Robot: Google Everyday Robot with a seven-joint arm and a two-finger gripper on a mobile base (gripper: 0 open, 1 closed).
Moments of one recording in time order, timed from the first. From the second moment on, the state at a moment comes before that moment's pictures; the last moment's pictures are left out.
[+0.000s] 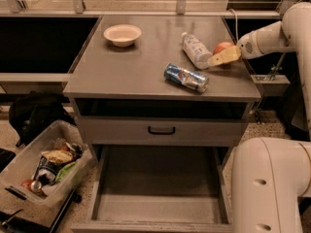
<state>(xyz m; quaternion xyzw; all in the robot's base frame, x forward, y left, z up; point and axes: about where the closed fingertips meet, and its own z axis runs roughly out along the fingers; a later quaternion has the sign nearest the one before) 0.809 -0.278 0.838 -0.30 0.84 0.18 0.41</state>
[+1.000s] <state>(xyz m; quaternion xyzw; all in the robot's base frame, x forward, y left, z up) 0.809 -0.278 0.838 -0.30 0.84 0.18 0.41</state>
